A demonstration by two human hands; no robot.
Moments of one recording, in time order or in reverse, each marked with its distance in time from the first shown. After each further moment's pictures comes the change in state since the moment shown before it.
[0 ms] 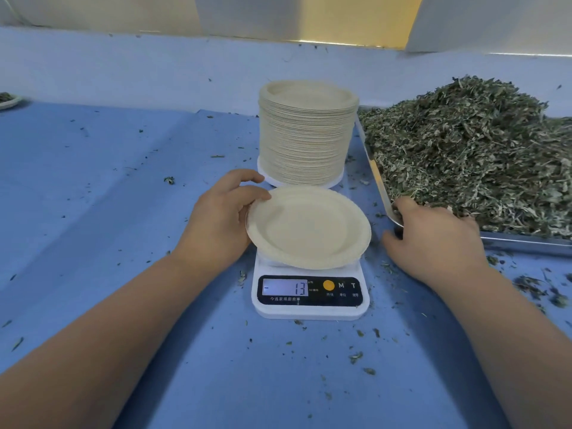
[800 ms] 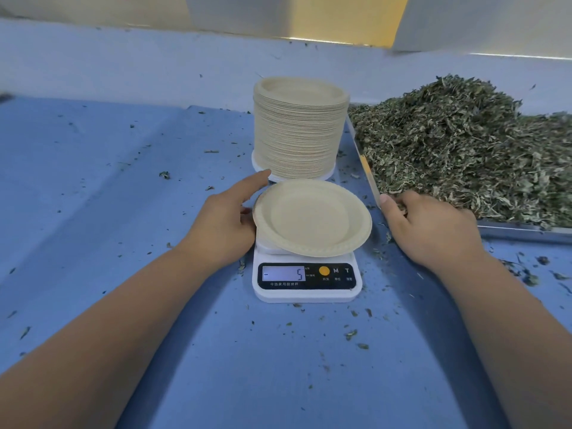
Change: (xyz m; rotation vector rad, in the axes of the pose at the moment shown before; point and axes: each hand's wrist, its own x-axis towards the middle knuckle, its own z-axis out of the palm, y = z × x) left_hand -0.009 -0.003 0.007 -0.259 -0.143 -0.283; right_hand -0.006 0.009 -0.005 0.067 -0.032 0.193
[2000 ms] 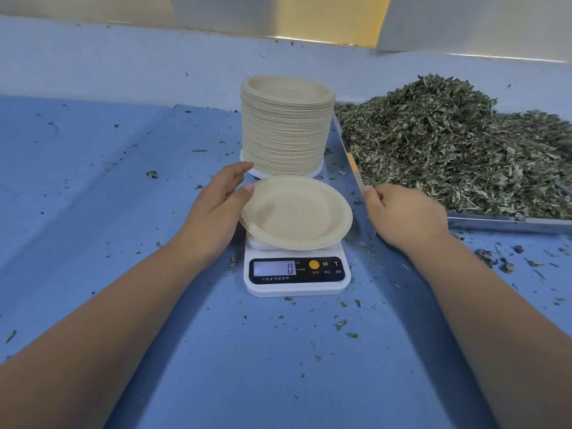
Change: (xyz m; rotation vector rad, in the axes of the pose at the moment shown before) left_hand -0.003 0.021 -0.004 -0.313 -0.021 -0.122; right_hand 0.017 -0.010 0.008 0.040 0.056 -0.040
